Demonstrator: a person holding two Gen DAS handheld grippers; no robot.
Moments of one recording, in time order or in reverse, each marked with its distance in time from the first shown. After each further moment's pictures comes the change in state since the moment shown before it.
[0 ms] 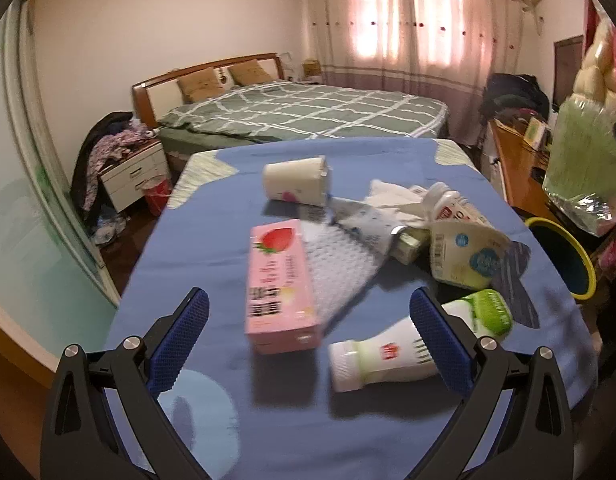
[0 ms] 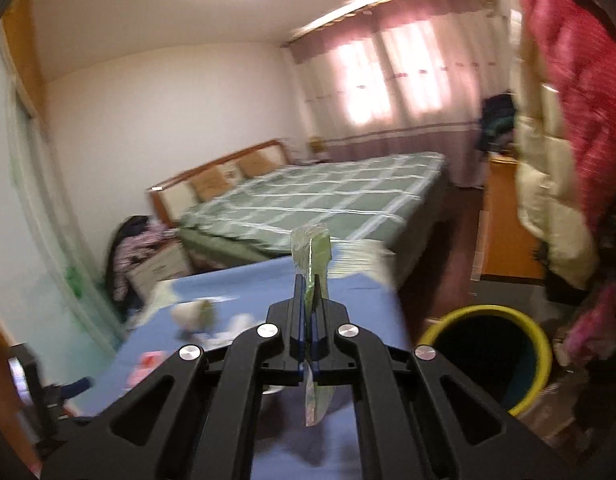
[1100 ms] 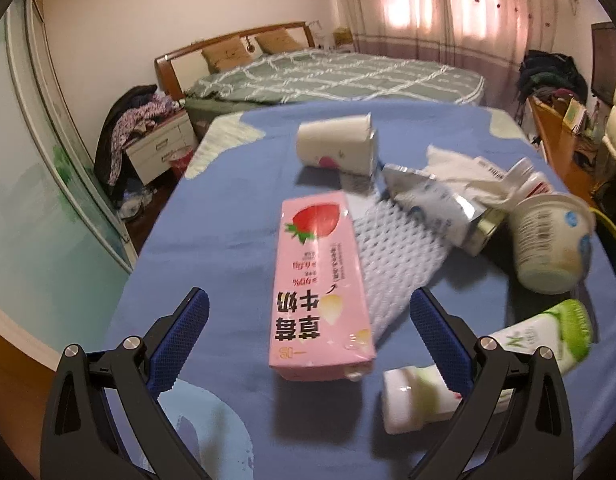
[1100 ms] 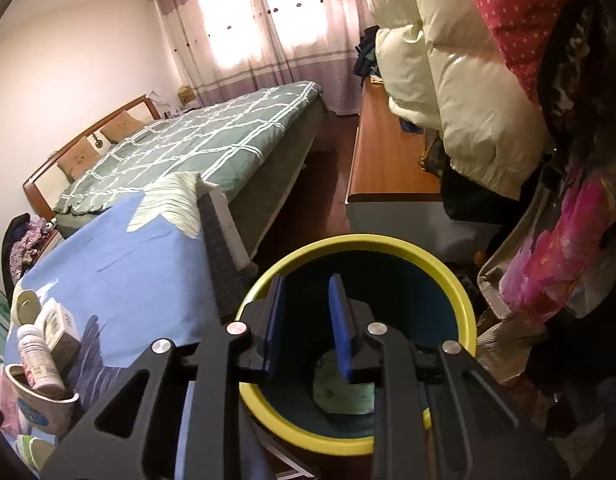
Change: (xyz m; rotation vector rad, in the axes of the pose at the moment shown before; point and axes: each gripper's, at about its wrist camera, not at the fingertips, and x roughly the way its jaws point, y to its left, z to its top) left arm 0.072 0.019 0.003 -0.037 0.144 0.127; right arm 0.106 -0.145 -0.056 0.151 0.198 -0.342
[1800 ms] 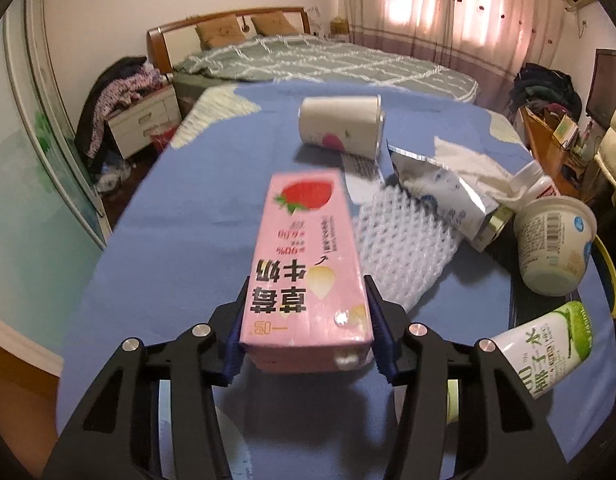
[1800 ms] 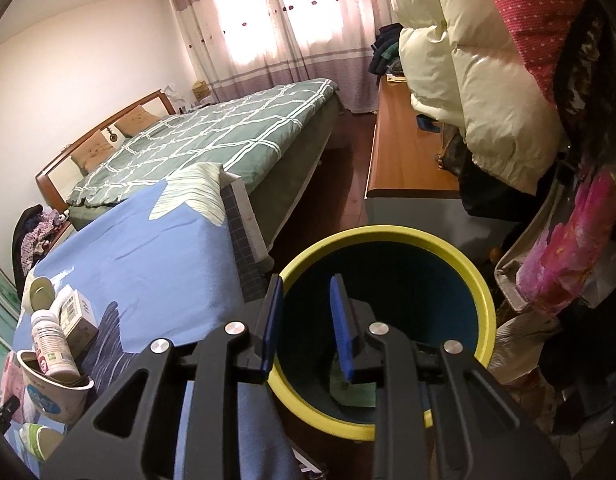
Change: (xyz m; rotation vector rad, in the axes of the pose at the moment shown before) left arm 0.020 0.023 -0.005 -0.068 0.017 -0.092; right arm -0.004 0.013 -0.008 -0.017 0.009 0.042
